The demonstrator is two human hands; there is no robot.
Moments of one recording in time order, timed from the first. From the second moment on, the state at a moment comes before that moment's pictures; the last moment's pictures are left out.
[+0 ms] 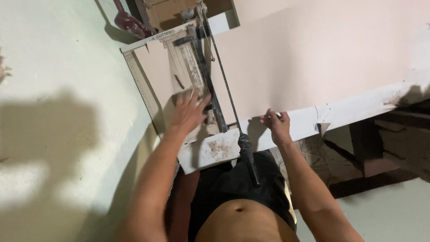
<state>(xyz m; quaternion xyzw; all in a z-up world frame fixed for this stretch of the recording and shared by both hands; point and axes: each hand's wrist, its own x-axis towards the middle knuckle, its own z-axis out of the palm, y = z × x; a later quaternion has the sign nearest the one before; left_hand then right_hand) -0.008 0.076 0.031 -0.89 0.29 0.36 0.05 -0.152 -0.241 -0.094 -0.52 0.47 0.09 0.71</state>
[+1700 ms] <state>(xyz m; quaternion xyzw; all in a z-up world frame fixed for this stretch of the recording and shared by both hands) -0.049 0.119 -0.014 -0.76 0.43 0.39 0.30 -0.170 -0.231 -0.076 -0.51 0.47 0.15 0.71</state>
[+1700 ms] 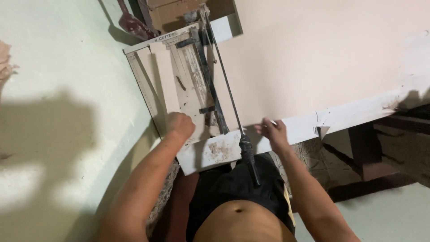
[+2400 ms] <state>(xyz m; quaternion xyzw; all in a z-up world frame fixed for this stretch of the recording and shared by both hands) -0.003 -0.016 -0.013 -0.92 0.04 0.40 -0.02 -0.130 -0.216 -0.063 -0.84 0.20 0.40 0.32</state>
